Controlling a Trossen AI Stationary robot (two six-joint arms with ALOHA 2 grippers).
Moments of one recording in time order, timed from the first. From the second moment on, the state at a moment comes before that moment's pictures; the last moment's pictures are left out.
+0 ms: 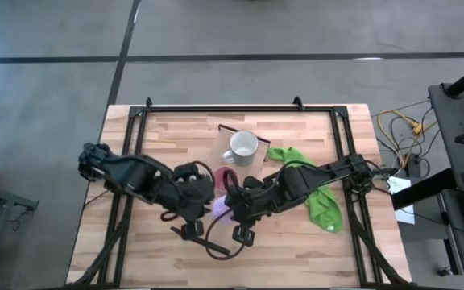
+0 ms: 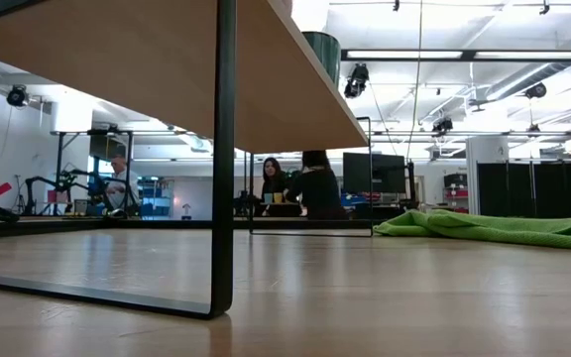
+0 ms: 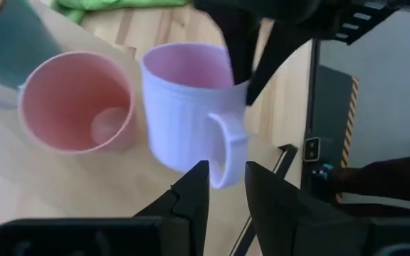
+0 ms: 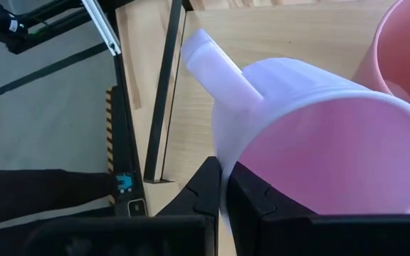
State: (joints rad) left arm -0.45 1.77 2.28 -1.48 -0.22 -0.62; right arm 0.37 2.05 2.34 -1.22 0.07 0.64
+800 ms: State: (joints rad) left arm -0.45 1.84 2.26 -1.37 -0.22 -0.70; right arm 0.38 2.05 2.34 -1.23 0.07 0.59
